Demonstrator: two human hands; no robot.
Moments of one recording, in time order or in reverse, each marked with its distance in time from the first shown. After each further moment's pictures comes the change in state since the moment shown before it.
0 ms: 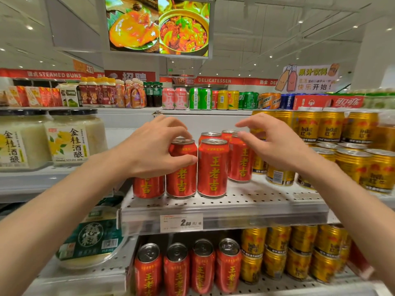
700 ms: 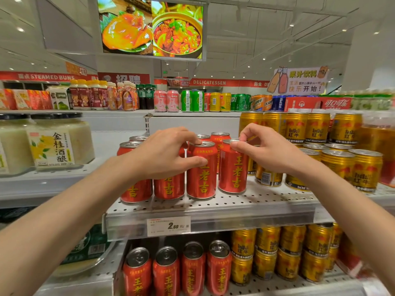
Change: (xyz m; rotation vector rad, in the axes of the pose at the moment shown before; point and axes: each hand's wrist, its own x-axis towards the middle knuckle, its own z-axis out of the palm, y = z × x) left_hand 0.025 0.031 0.019 -0.081 -0.029 -0.004; right_hand -0.007 0.022 -0.004 0.155 -0.104 0.120
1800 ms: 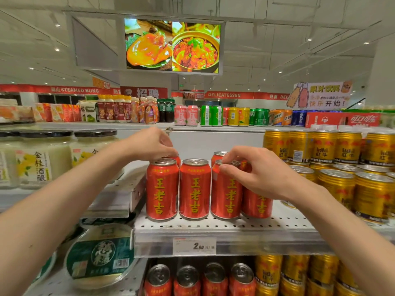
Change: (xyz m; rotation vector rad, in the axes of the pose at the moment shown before) left_hand 0.012 -0.086 -0.050 -0.075 -0.106 -0.435; right_hand 0.008 -0.055 0.033 -0.167 -0.033 -0.255
